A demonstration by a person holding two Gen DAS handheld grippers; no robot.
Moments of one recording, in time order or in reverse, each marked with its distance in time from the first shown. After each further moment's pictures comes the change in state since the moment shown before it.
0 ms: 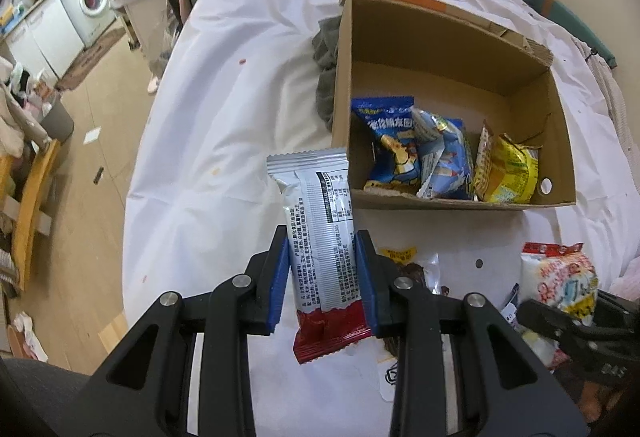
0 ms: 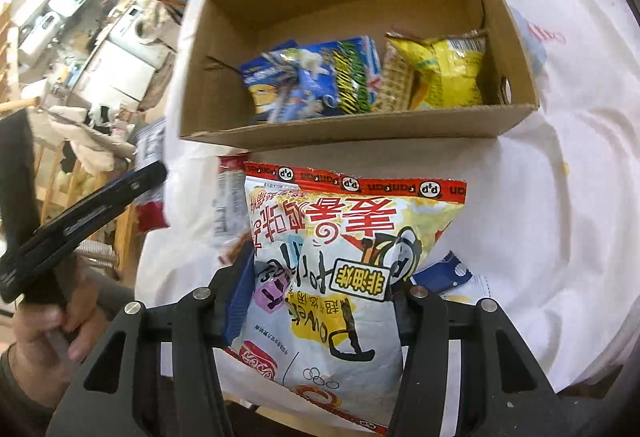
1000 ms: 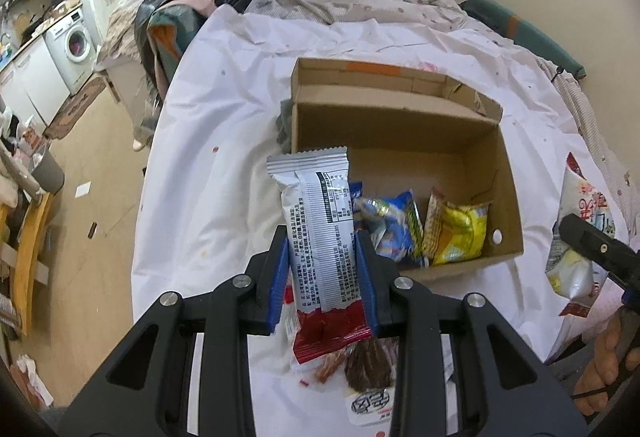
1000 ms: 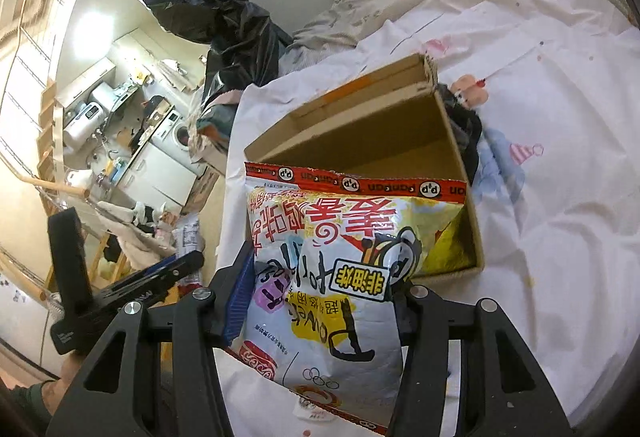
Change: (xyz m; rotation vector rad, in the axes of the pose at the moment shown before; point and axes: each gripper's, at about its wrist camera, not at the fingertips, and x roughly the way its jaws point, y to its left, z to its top) left arm -0.053 -0.033 0.058 0.075 -0.138 -0.059; right arm -0.092 -0.021 0.051 0.071 -0.409 0.144
